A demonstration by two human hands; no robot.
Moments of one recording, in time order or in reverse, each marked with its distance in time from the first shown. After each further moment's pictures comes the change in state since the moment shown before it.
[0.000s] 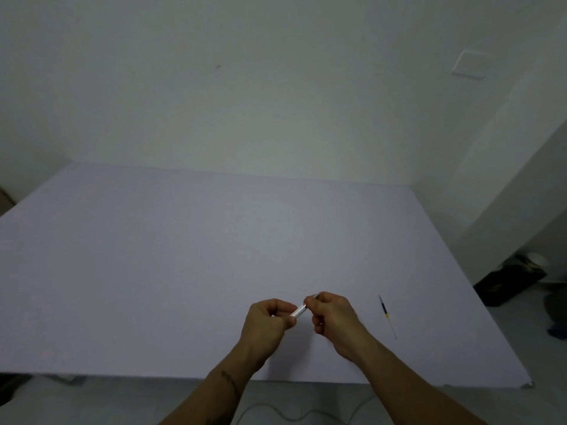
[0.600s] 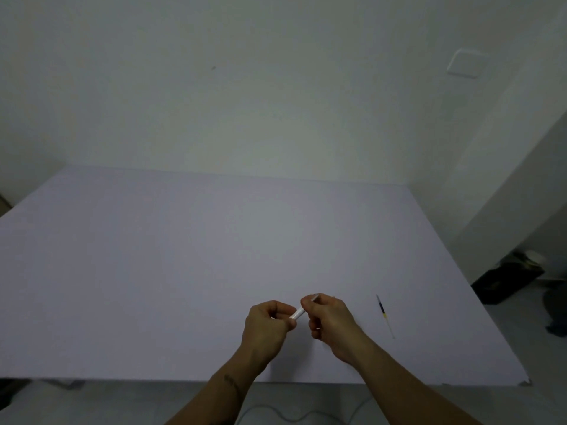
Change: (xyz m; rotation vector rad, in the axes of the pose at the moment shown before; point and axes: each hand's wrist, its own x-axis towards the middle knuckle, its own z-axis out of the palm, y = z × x) left_hand -0.007 0.005 0.008 0.027 0.048 0.005; right_hand 0.005 0.009 -0.002 0.028 -0.008 0.031
